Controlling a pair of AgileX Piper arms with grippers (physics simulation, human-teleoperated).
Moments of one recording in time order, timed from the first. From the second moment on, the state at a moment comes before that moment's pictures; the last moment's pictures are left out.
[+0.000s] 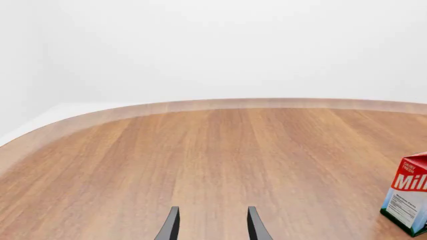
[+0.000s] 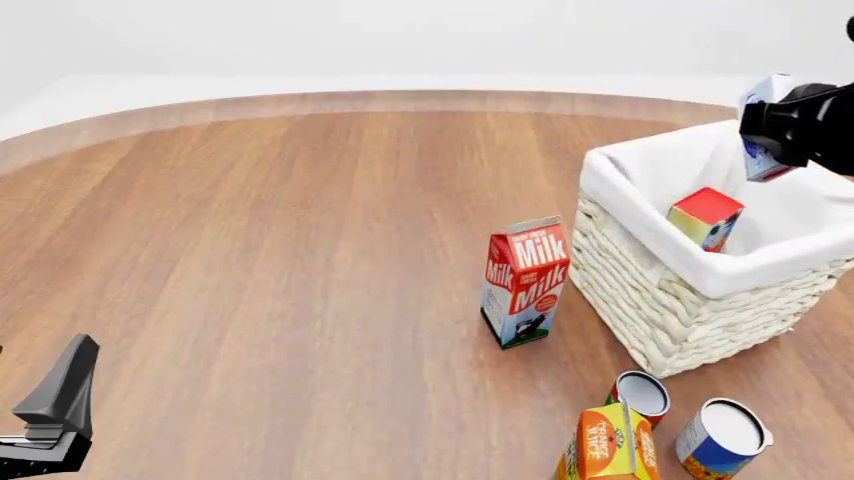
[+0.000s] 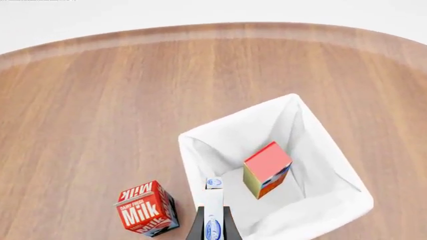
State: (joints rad) left arm 0.00 0.00 0.00 0.00 0.00; right arm 0.06 1.01 -1.06 0.62 0.12
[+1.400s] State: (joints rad) left arm 0.00 0.00 0.00 0.00 0.00; right arm 0.02 1.14 -1.02 0.49 0.16
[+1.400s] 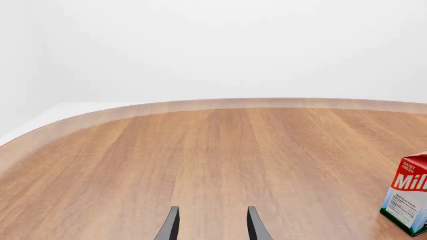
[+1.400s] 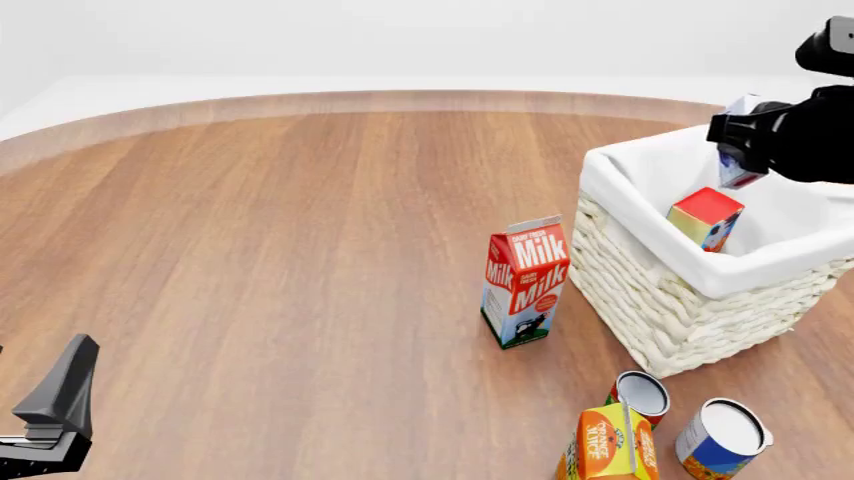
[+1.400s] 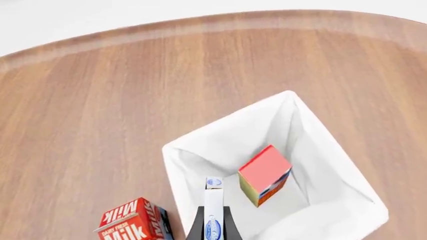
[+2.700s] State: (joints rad) left arm 0.00 0.00 0.00 0.00 0.00; right arm 0.05 1.20 -0.96 0.39 0.20
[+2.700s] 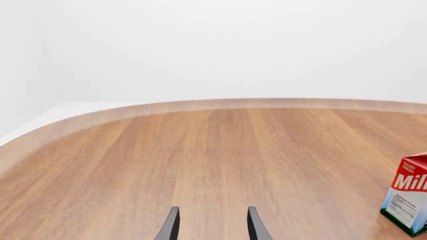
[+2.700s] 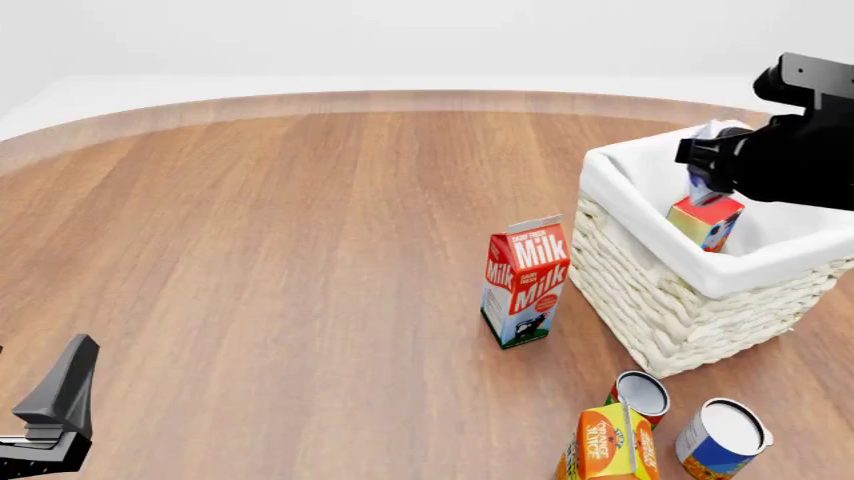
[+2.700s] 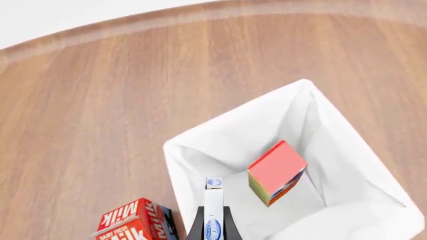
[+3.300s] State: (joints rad) left arm 0.00 0.00 0.00 0.00 0.00; right arm 0.07 1.21 -0.96 0.37 0.22
